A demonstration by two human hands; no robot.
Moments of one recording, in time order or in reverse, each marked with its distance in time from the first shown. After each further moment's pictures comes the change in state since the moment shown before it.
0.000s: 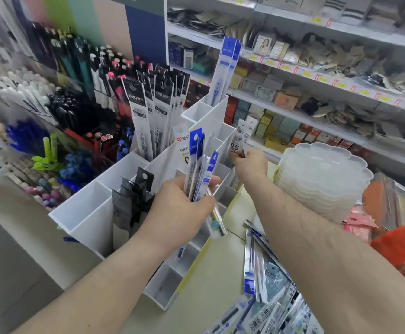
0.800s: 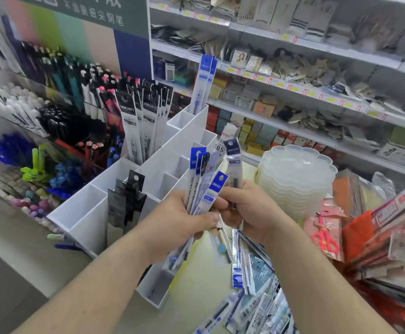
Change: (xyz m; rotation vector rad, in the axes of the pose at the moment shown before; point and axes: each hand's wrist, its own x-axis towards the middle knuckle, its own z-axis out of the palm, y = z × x) left_hand -0.010 -0.002 -0.003 -0.128 -0.425 -0.017; right_hand -0.156 -0.030 -0.085 0.587 -0.698 0.052
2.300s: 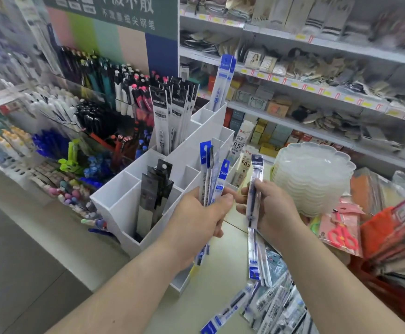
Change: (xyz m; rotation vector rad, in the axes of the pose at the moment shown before) left_hand -0.027 -0.007 0.018 -0.111 0.246 0.032; right_hand 0.014 0.042 -0.010 0.316 0.460 -0.004
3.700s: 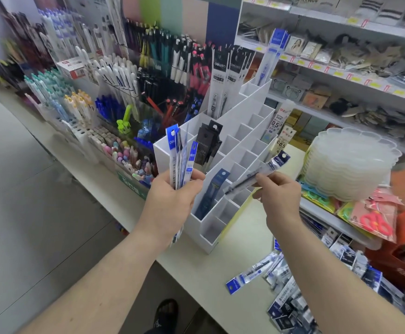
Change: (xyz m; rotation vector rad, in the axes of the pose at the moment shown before) left_hand -0.072 -0.027 -0.080 0.020 0.365 0.148; right_hand -0.035 0.062 0.034 -0.377 0.155 -0.322
